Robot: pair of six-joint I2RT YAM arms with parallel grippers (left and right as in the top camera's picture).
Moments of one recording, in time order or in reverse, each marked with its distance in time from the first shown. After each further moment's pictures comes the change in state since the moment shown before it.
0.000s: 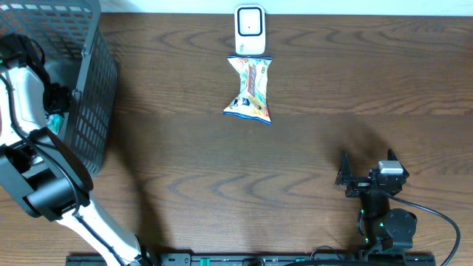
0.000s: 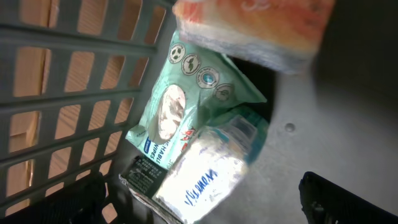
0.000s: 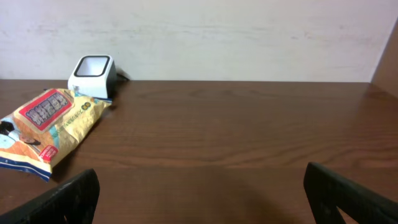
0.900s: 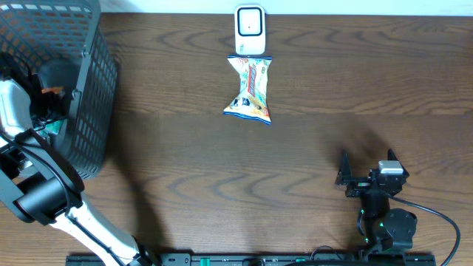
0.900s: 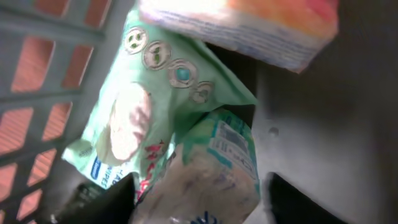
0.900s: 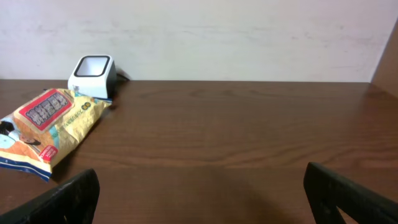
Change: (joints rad) left arm 0.096 0.010 -0.066 0.065 0.253 0.031; right arm 0.000 0.000 0.000 0.000 0.000 0.000
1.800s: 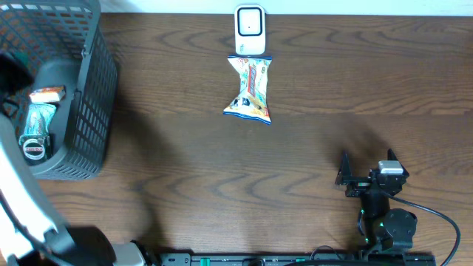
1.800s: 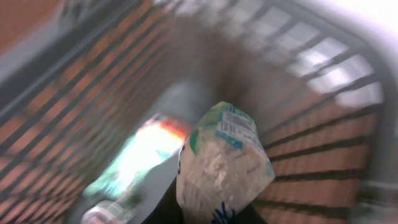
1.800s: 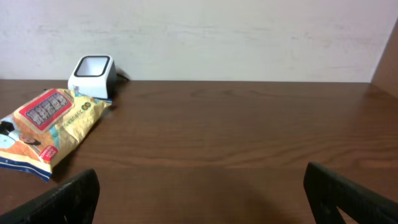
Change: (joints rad) left arm -0.002 -0.539 -0.010 0.113 0.313 -0.230; right arm 0.000 0.000 0.000 0.000 0.000 0.000
